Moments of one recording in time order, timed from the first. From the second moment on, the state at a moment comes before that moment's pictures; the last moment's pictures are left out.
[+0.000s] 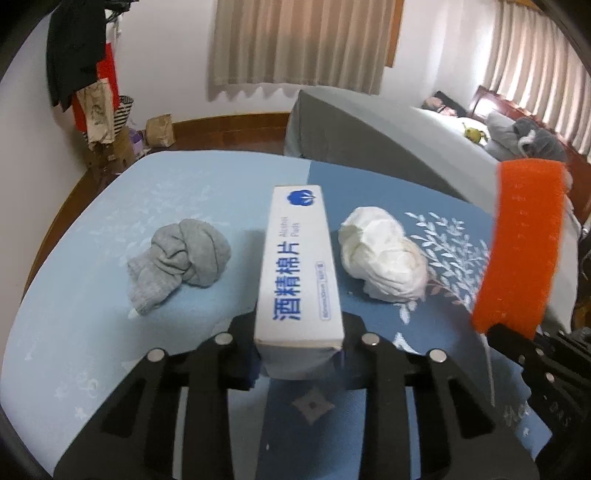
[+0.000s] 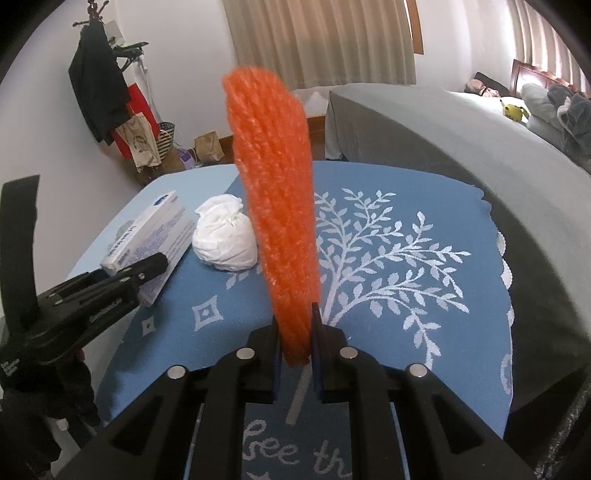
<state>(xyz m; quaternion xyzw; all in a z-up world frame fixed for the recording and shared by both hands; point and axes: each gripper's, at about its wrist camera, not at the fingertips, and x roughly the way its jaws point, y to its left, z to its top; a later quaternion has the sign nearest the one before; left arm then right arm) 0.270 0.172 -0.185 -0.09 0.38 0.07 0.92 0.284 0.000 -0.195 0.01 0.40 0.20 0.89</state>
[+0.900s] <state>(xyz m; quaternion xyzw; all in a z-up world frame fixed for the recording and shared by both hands) 0.180 0.125 -0.117 -0.08 0.33 0.04 0.94 0.222 -0.039 -0.136 0.03 0.36 0.21 0.91</state>
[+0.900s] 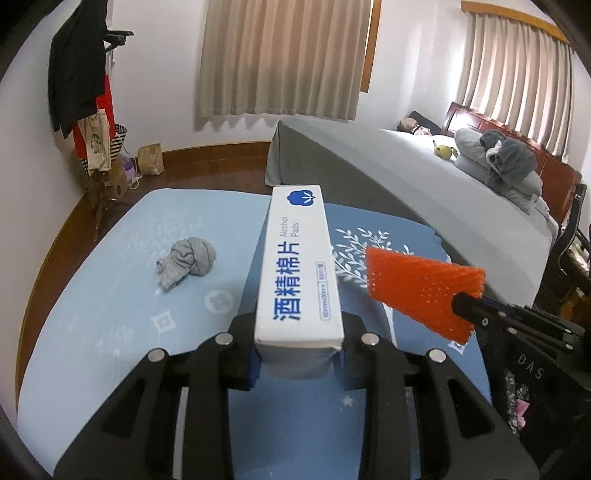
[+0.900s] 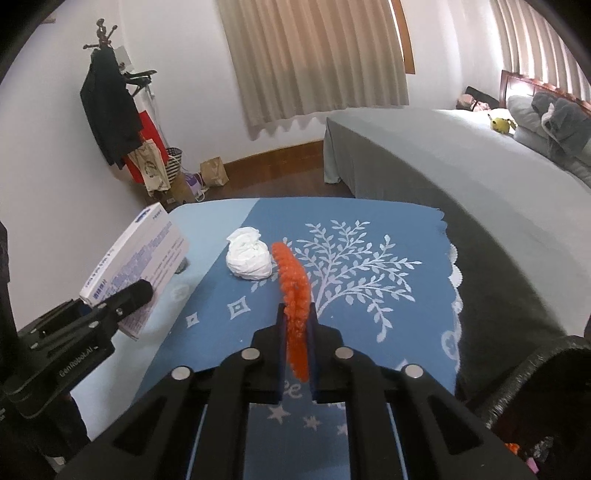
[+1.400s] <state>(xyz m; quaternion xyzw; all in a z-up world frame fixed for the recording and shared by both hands) 0.141 0.084 -0.082 -0.05 0.31 0.01 0.95 0.177 -0.081 -0.095 0.06 0.32 0.19 0.93</state>
